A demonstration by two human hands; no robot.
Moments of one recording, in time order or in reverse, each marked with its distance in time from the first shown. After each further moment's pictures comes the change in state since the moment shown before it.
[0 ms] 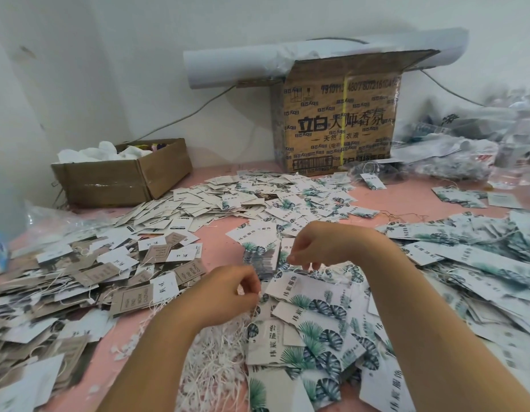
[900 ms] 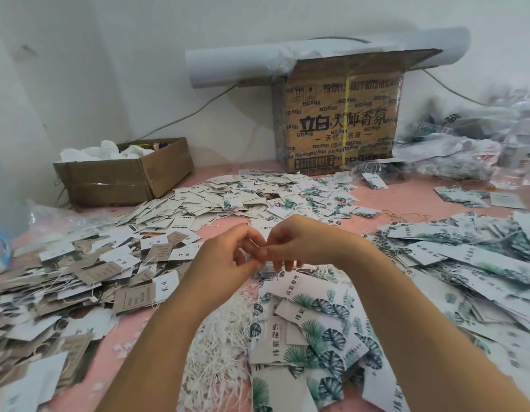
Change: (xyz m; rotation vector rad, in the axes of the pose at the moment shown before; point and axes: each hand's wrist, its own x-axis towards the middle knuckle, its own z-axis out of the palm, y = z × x) left_hand -0.005 0.021 -0.014 -0.256 0.403 0.158; right_hand 0.003 -0.025 0.013 0.250 0.087 -0.211
